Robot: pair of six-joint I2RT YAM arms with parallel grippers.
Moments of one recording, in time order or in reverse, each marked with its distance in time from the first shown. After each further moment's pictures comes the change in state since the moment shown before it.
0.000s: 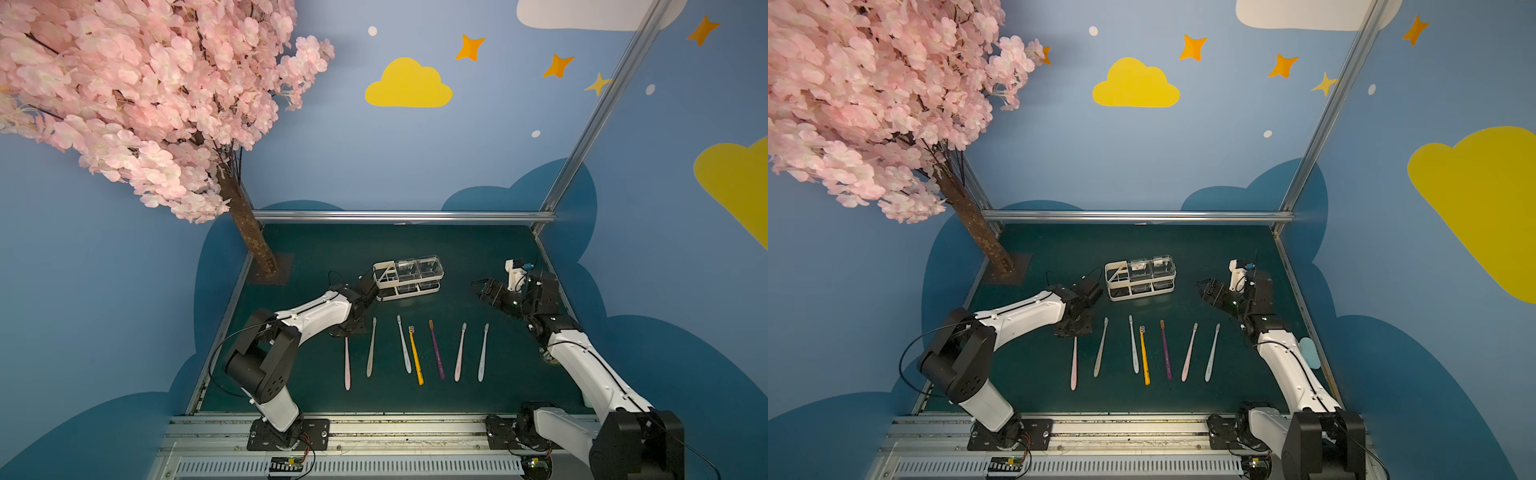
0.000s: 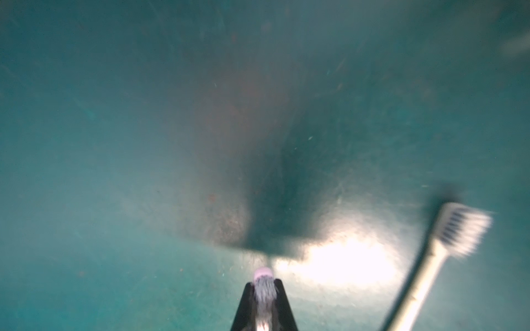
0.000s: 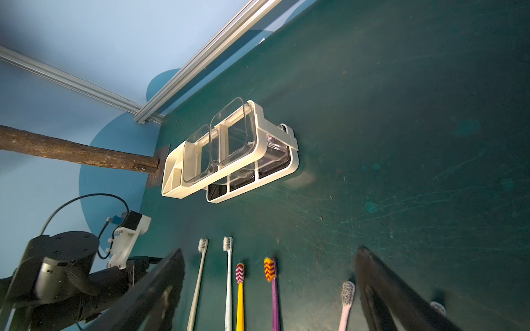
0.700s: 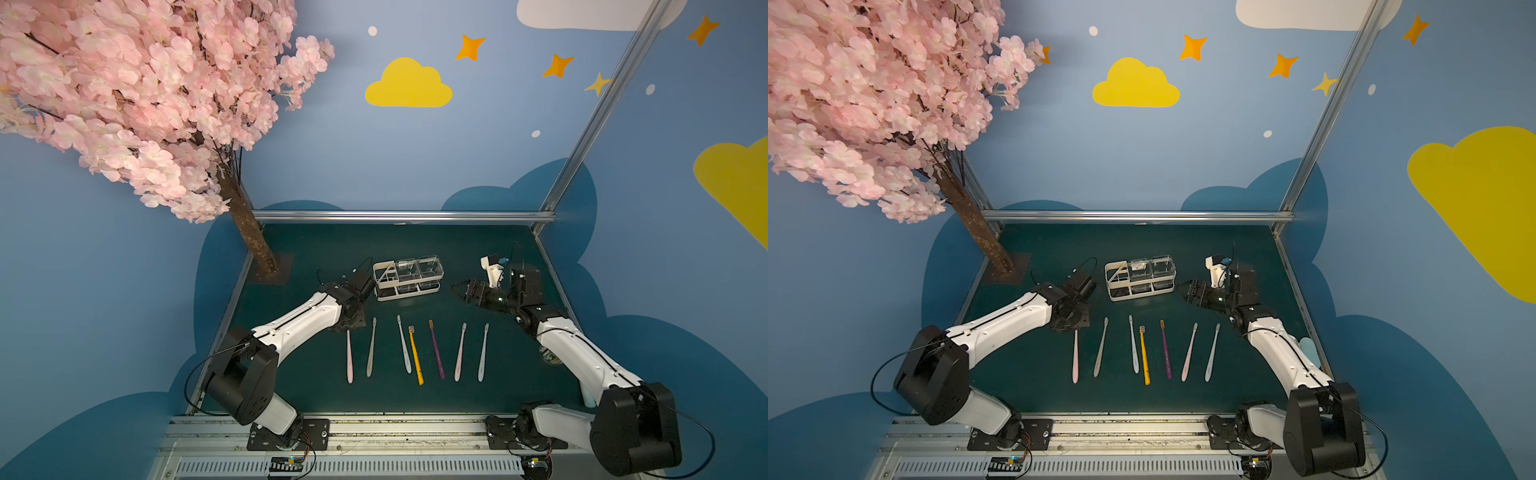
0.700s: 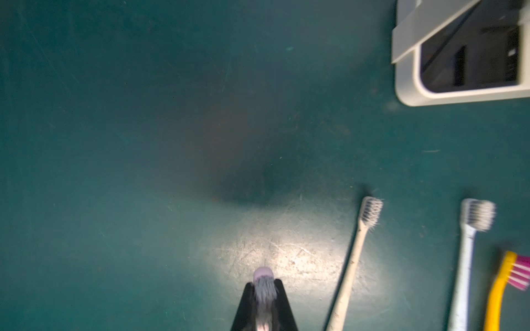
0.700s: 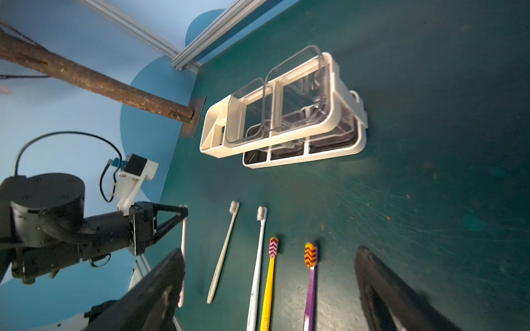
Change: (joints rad) left arm 0.000 -0.134 0.021 -0.017 0.017 0.008; right arm 0.130 0.113 0.068 0.019 -0.163 -0.058
